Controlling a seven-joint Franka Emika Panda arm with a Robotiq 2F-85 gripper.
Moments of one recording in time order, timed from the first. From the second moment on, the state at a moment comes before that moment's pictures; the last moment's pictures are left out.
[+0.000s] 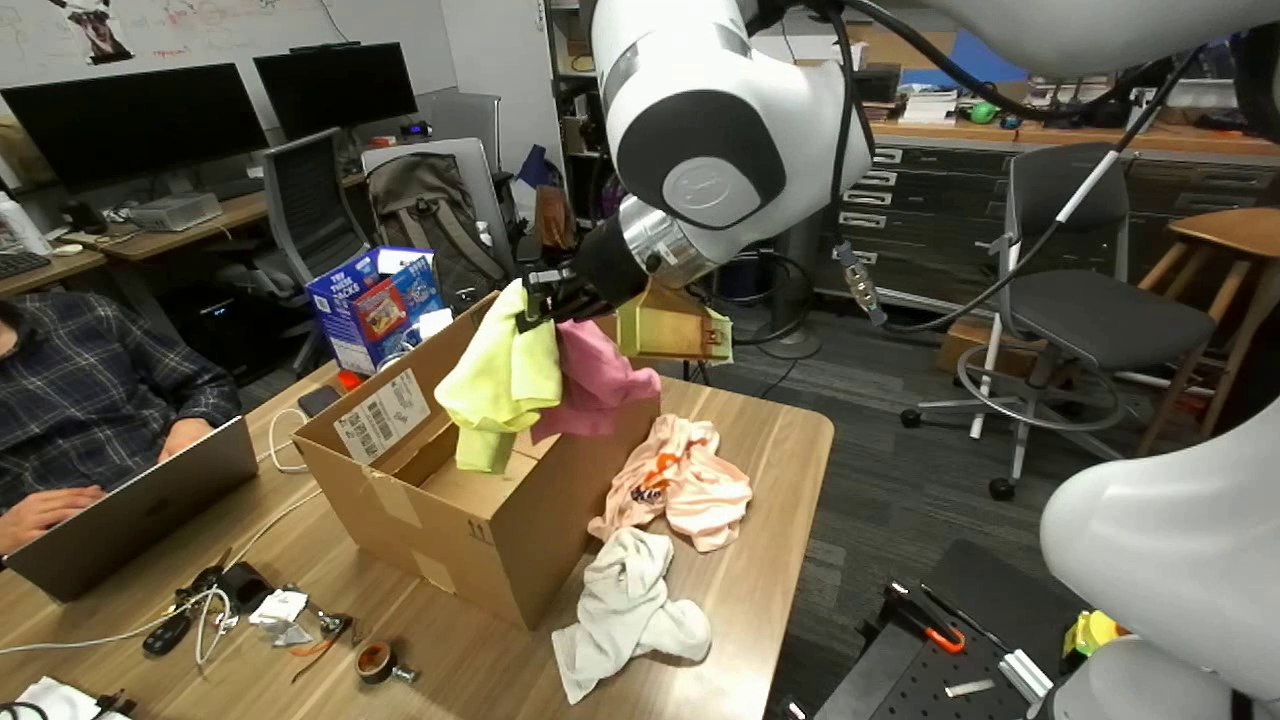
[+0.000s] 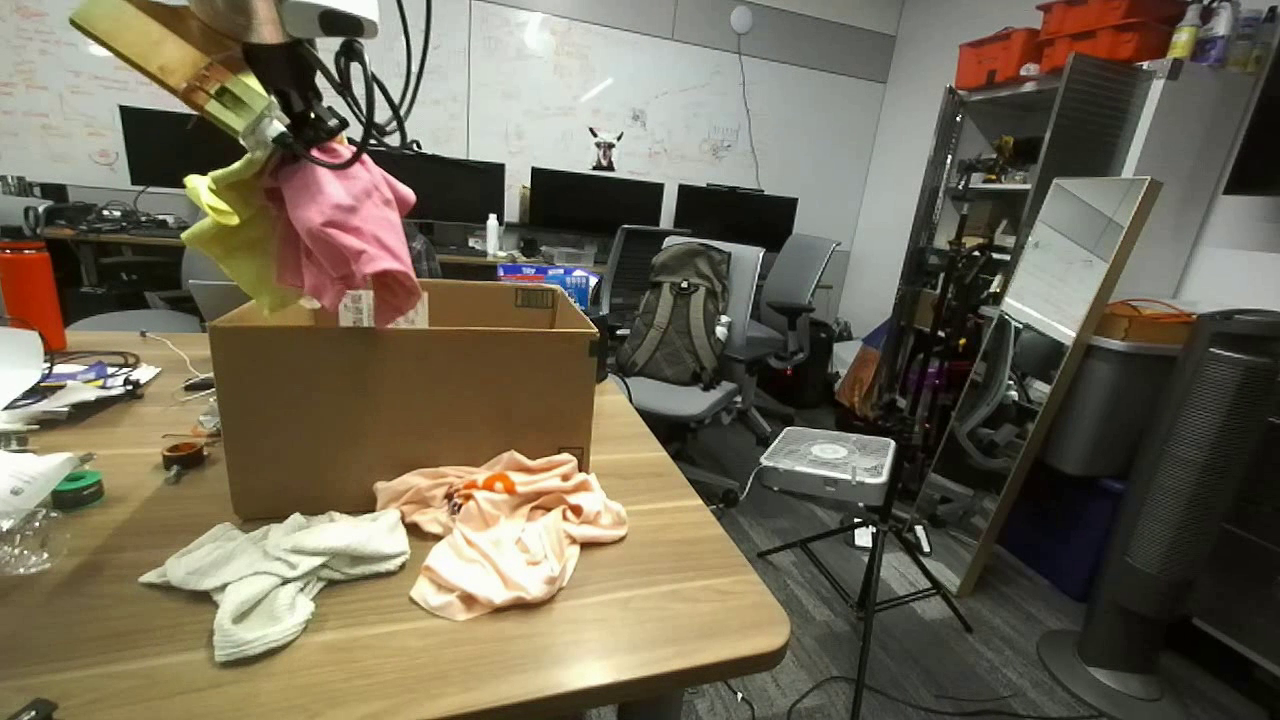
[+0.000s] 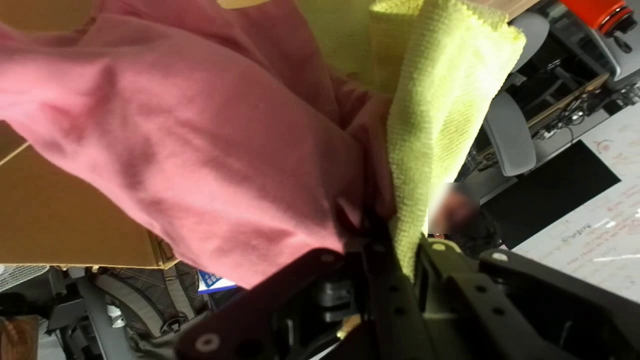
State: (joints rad) arm -1.47 0.50 2.14 -2.18 2.04 3.58 -1.70
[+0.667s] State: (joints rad) arm -1.19 0.46 2.10 -2.22 1.77 3.89 -1.51
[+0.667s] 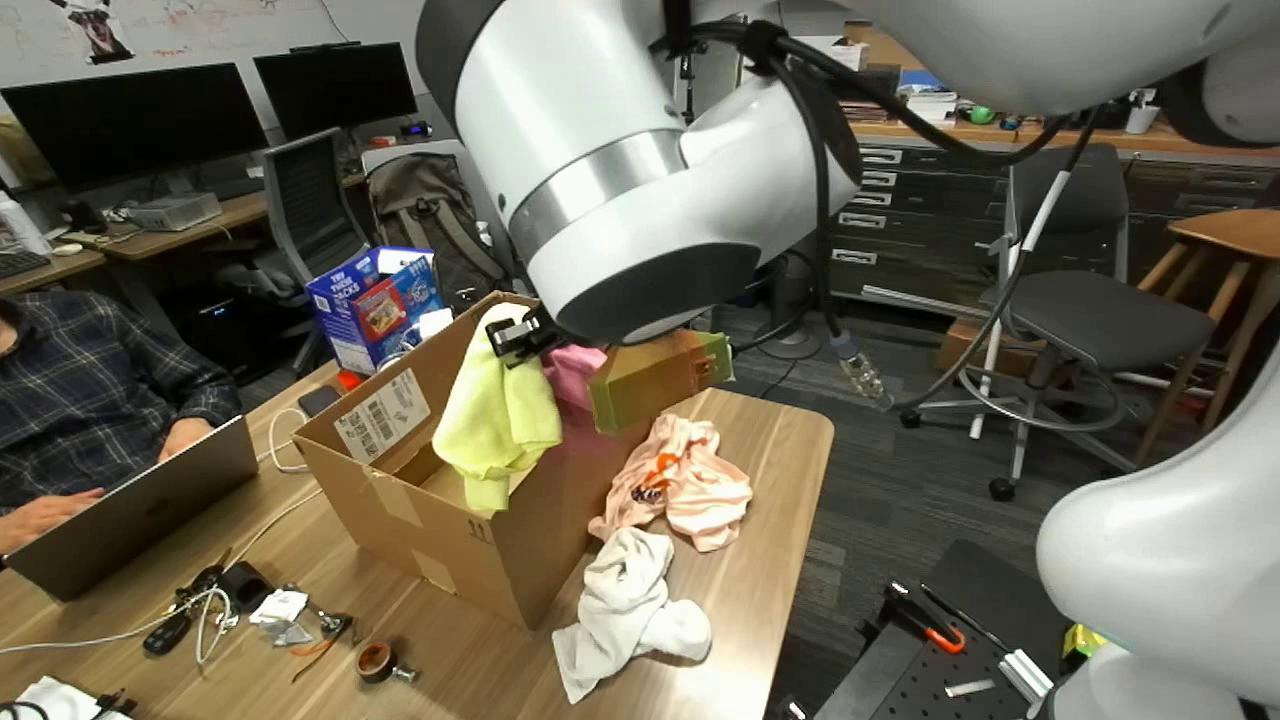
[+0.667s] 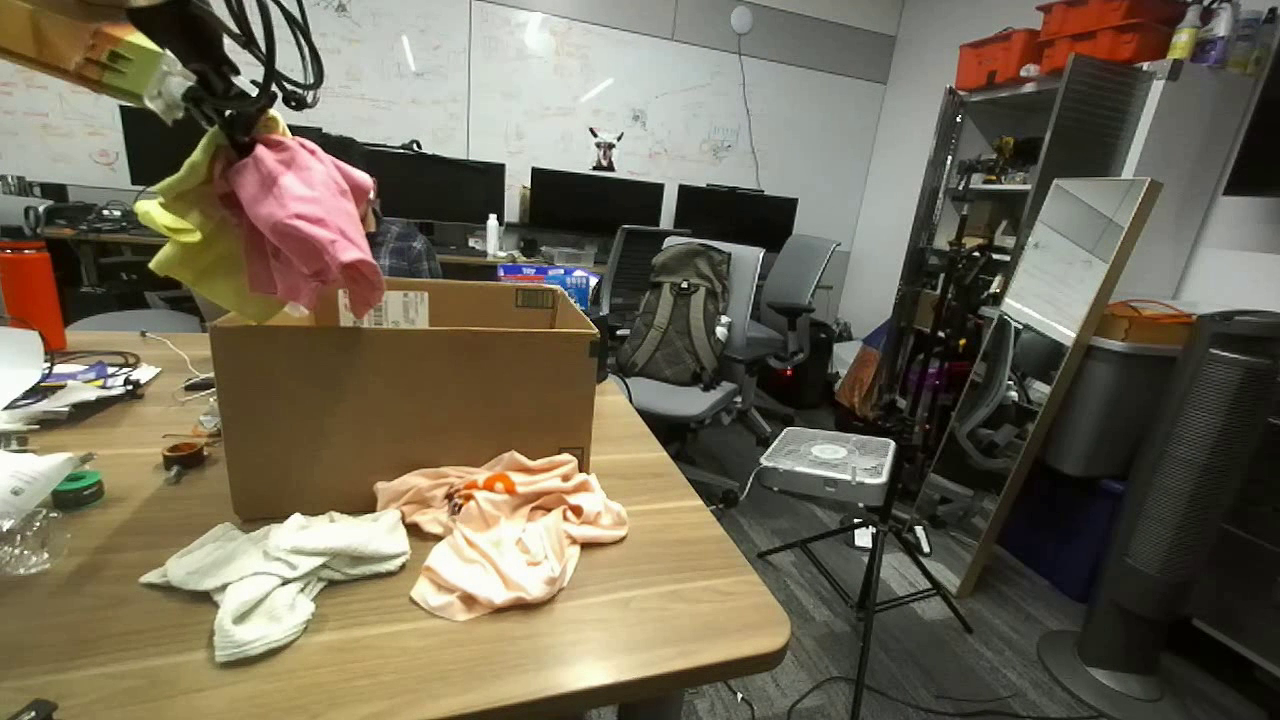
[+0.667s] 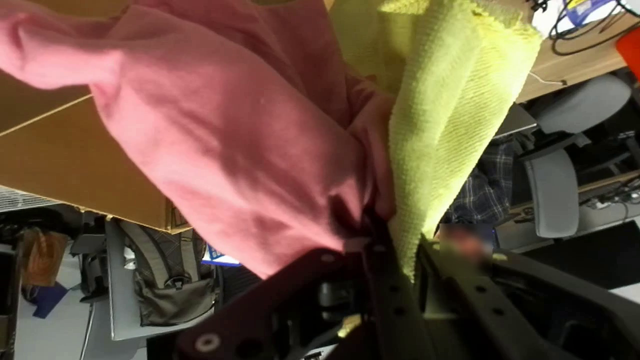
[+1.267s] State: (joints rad) arm -0.95 0.48 1.90 -2.16 1.83 4.07 -1.55
